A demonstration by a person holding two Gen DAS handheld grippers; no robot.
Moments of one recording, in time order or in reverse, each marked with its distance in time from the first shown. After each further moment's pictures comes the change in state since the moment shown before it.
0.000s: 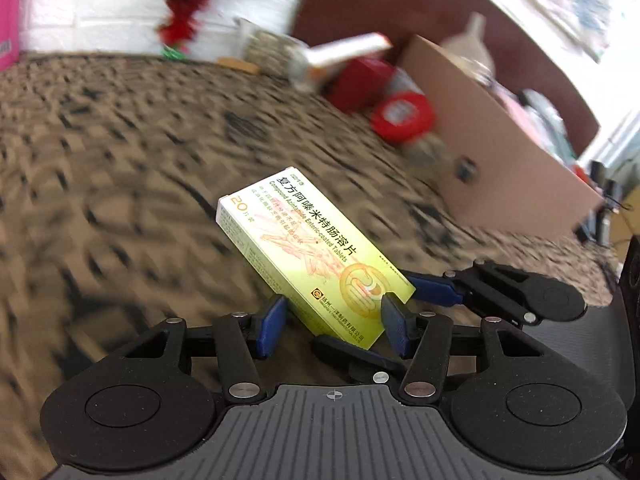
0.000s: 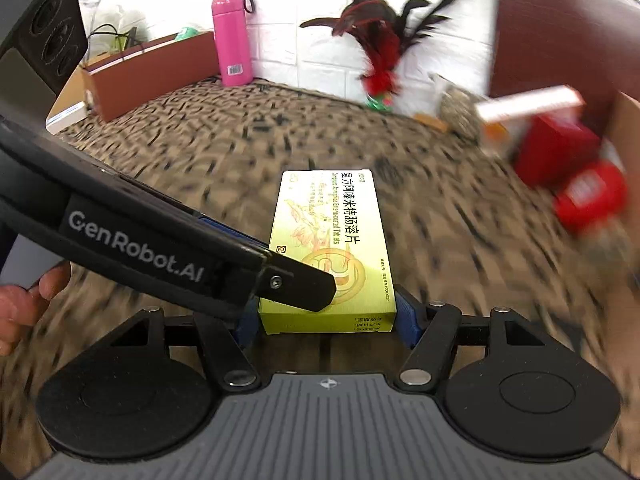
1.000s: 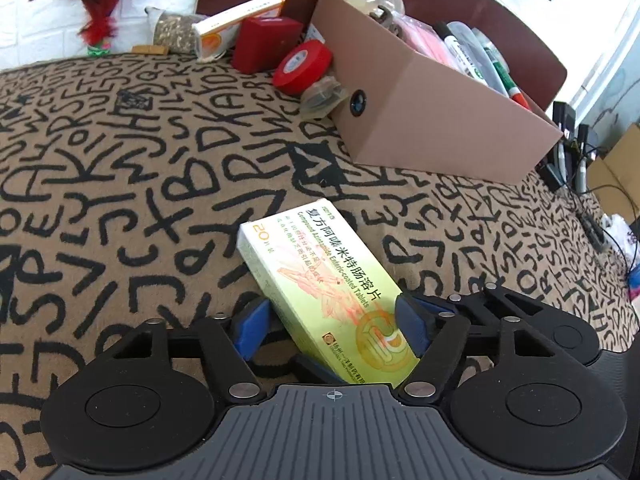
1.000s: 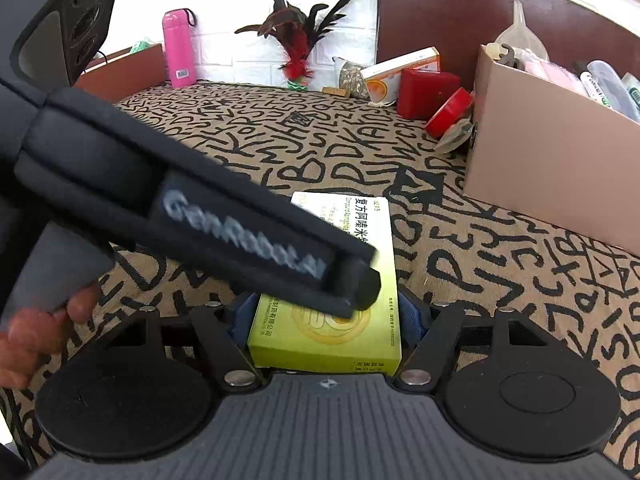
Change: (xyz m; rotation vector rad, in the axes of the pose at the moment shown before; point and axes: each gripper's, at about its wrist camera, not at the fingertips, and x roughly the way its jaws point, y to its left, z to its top) left arm 0.020 -0.092 -0.027 0.092 0.066 -0.005; right arm -0.077 -0.004 -0.067 0.134 -0.021 -0.173
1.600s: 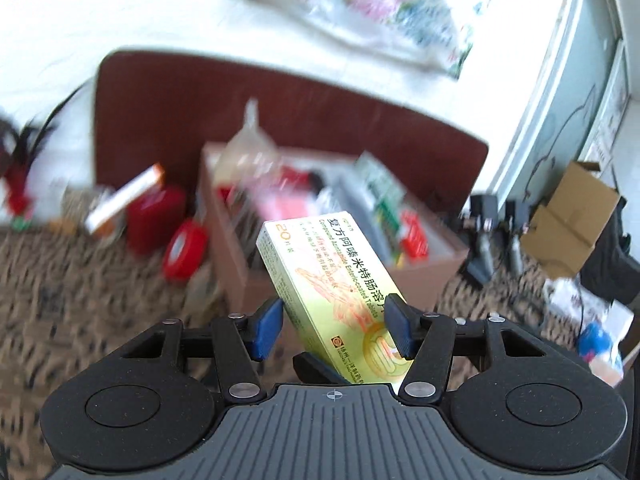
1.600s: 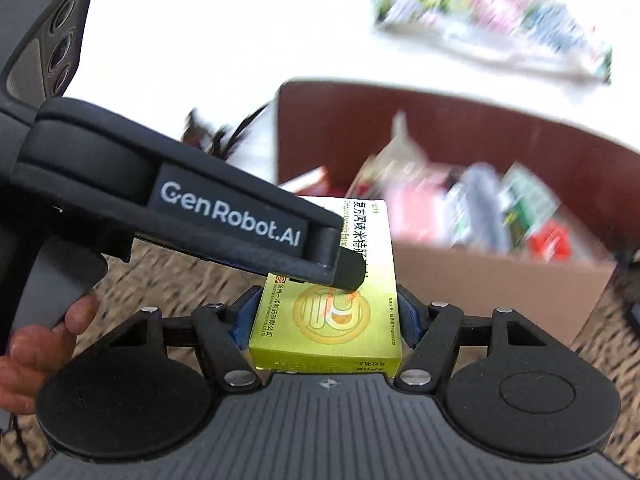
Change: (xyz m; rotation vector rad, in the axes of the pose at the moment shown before) left arm -0.034 -0.100 0.115 0.152 -0.278 -0.121; right arm -0.079 -0.070 0.066 0.058 -0.291 -0.215
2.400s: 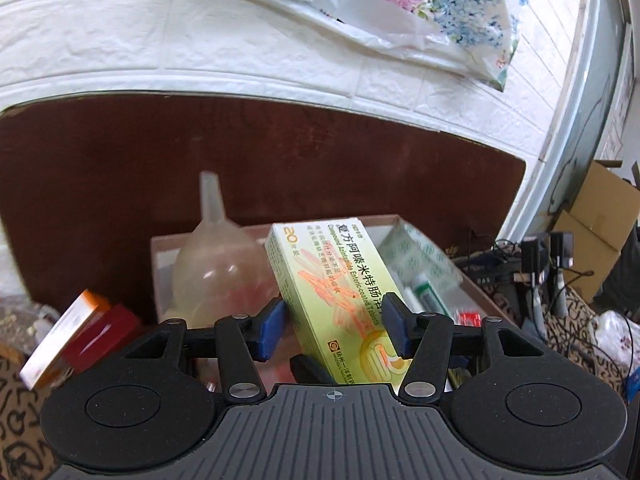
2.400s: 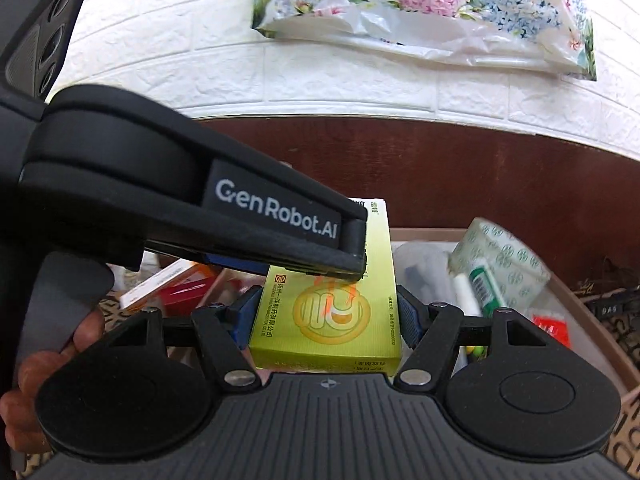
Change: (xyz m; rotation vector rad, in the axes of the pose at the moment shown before) left arm 0.155 0.036 0.101 0.074 0.008 0.012; right arm 0.136 -0.080 0.061 0.094 -0.047 -0.131
